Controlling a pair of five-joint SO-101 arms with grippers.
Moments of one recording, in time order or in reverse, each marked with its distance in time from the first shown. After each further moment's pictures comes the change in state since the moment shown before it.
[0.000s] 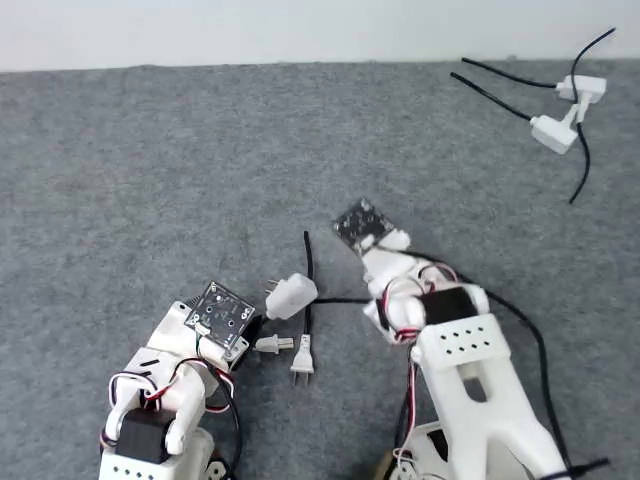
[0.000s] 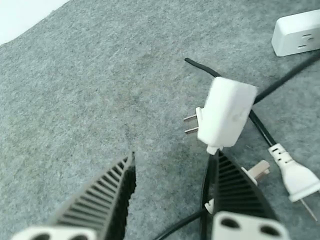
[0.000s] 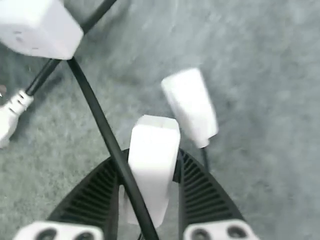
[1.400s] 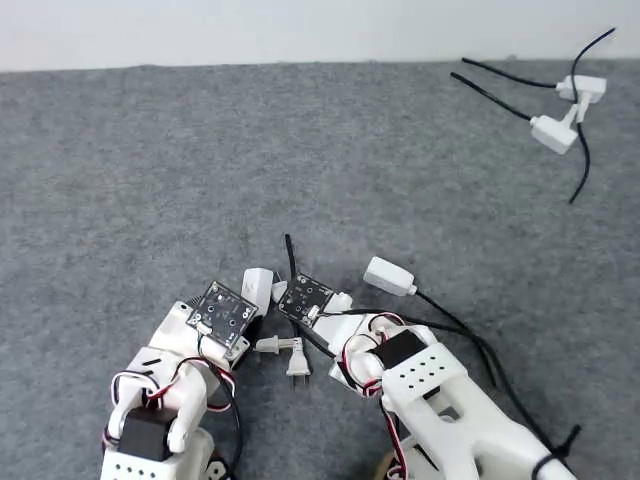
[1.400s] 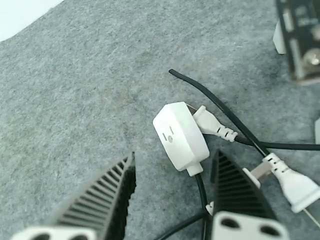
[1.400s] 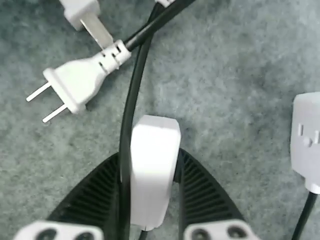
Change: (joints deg) left arm 0.0 0.0 1.6 -1.4 0.0; right arm -17.6 0.2 19.9 -12.6 -0.2
